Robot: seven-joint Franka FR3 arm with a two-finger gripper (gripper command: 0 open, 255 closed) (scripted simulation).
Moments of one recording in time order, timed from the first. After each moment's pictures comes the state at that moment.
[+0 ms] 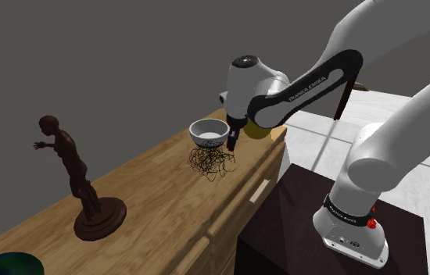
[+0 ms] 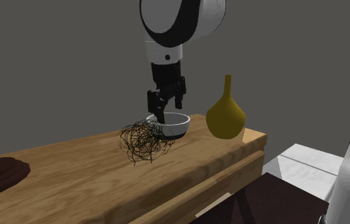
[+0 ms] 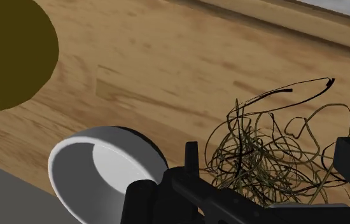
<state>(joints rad) 0.01 -0.41 0.20 -2.70 -0.26 2.44 0.01</state>
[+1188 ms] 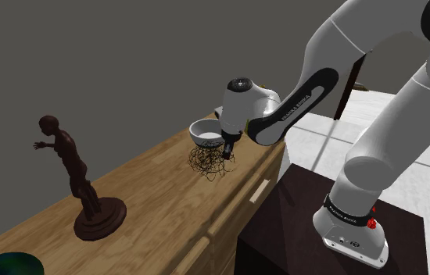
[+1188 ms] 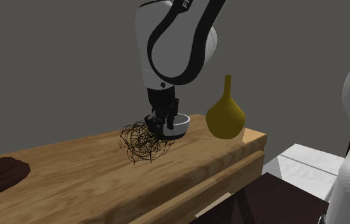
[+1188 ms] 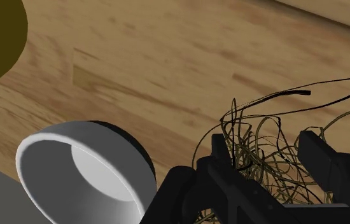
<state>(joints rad) -0.08 -0.23 0.27 -2.71 -0.45 2.66 0.15</state>
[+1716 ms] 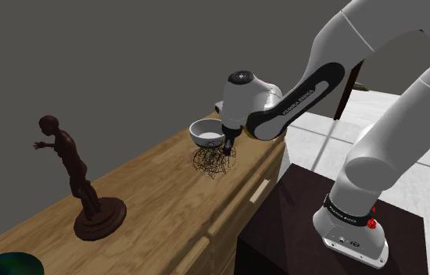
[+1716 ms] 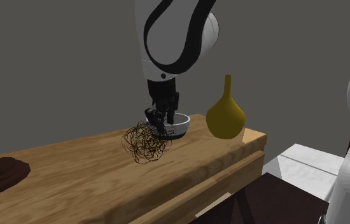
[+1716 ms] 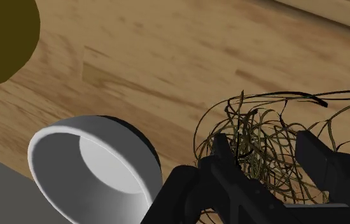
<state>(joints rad) -0.05 -0.28 0.25 -2.71 -0.38 2.60 0.09</state>
